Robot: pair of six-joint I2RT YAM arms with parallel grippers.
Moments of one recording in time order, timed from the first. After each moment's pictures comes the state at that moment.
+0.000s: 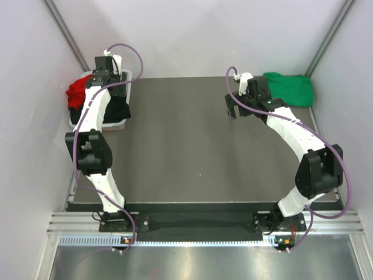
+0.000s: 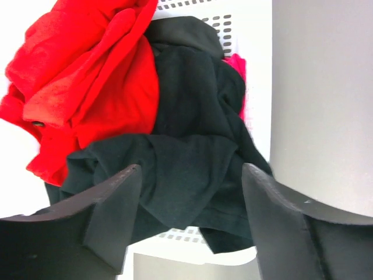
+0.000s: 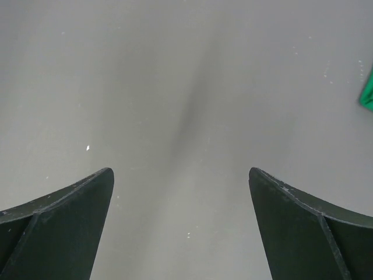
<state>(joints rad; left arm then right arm) 0.06 1.92 1.86 -0.63 -0.19 0.21 0.32 1.60 1.36 -0.46 -0.02 -0.07</state>
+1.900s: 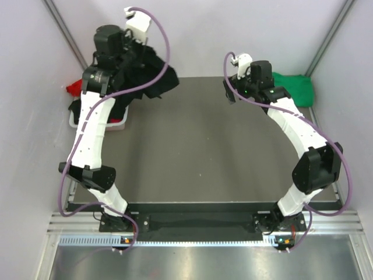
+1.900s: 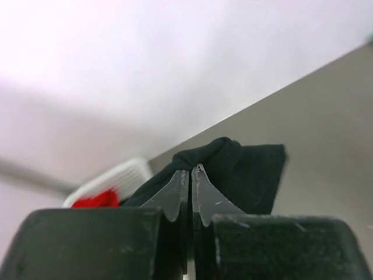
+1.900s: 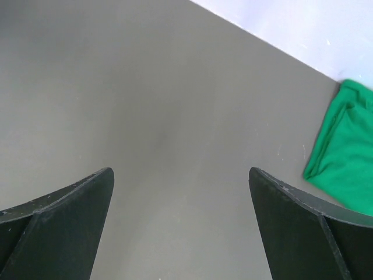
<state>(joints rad) -0.24 1.71 2.24 -0.70 0.03 0.32 0.32 1.65 1.57 -0.42 -0.07 -0.20</state>
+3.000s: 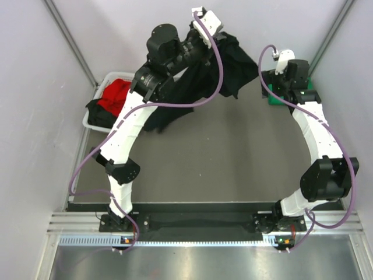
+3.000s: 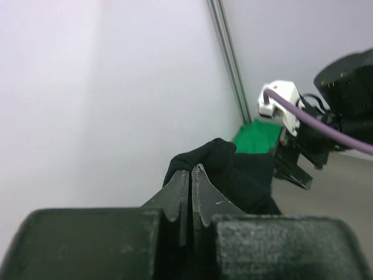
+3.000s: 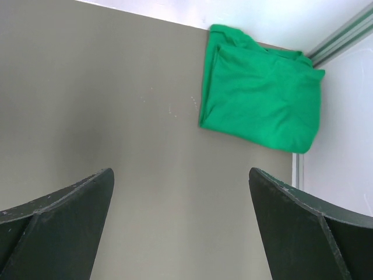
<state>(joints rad) -0.69 1.95 2.55 -0.46 0.25 0.31 0.06 1.54 1.50 -0.43 0.04 -0.21</state>
